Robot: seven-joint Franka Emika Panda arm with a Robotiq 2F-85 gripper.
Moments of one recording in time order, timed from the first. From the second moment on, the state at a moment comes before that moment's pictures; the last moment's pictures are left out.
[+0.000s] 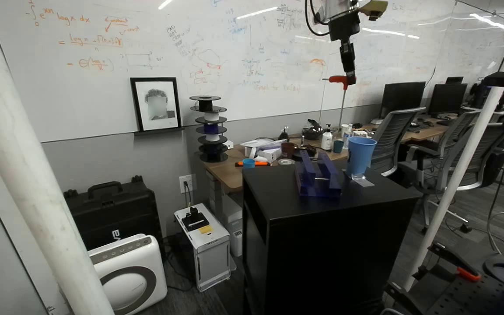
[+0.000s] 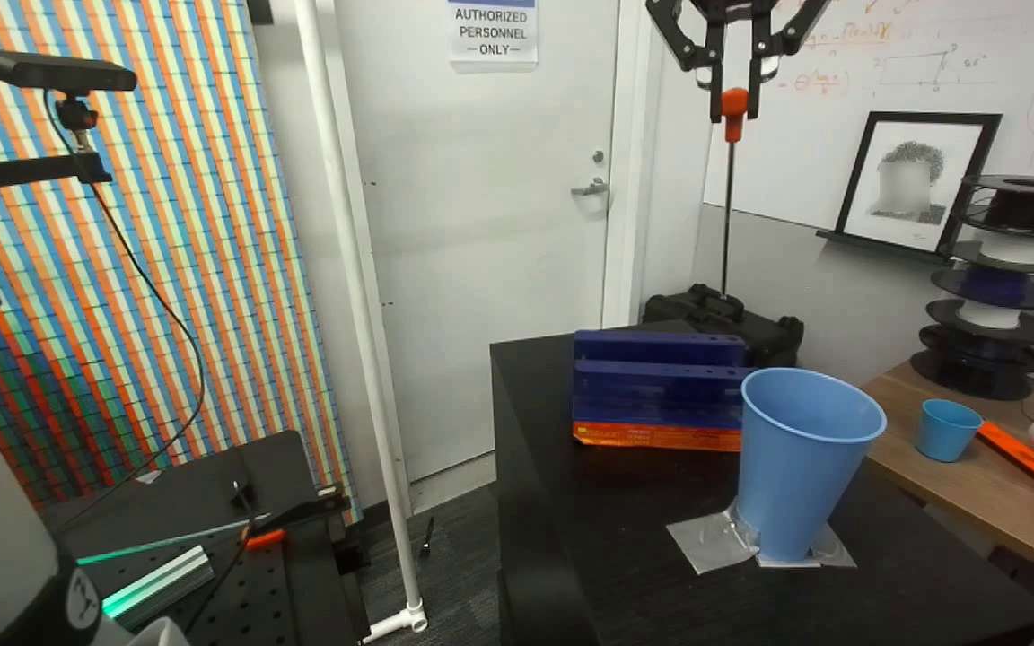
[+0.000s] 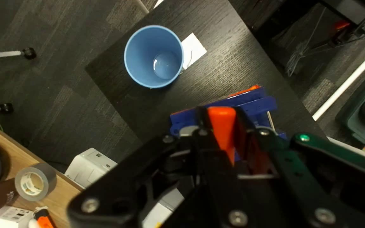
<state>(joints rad) 0.01 0.09 0.04 -1.64 -0.30 1.53 -0.55</state>
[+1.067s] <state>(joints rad) -0.06 0.16 -0.04 -1.65 -0.31 1.50 -0.47</state>
